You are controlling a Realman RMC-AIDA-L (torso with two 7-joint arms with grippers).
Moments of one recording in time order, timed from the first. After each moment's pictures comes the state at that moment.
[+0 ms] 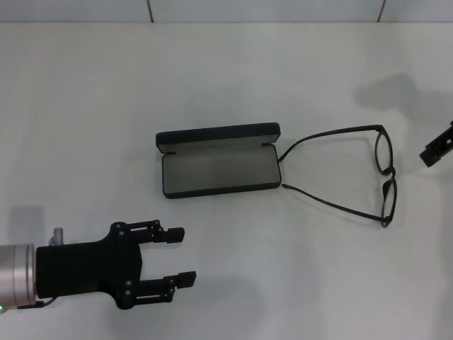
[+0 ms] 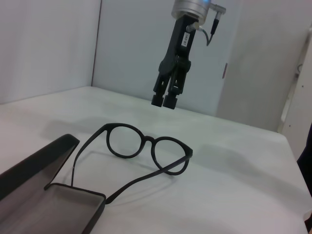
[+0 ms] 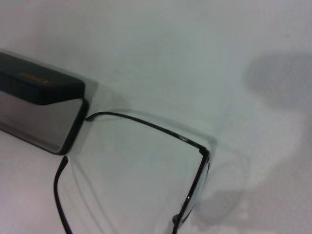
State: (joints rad) left arm -0.24 -2.08 0.81 0.63 1.95 1.72 -1.04; right arm 0.95 1.91 -1.04 -0.93 -2.66 -1.73 2.61
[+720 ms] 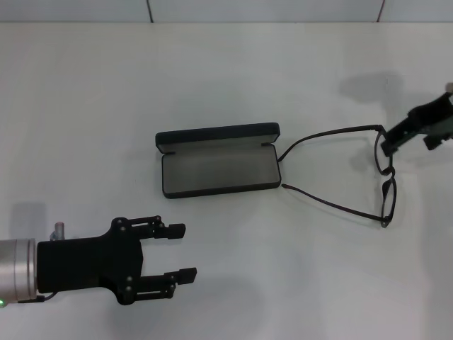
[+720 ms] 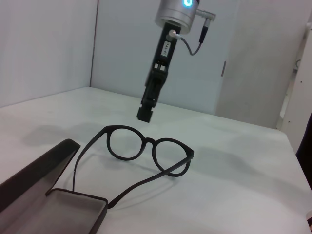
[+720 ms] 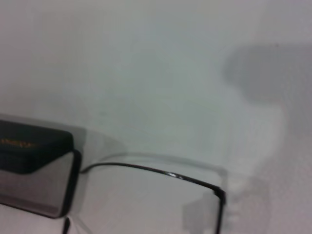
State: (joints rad) left arm -0.25 -2.08 0.81 0.64 1.95 1.72 -1.04; right arm 1.00 1.98 -1.03 -0.87 -2.70 -1.62 2.84
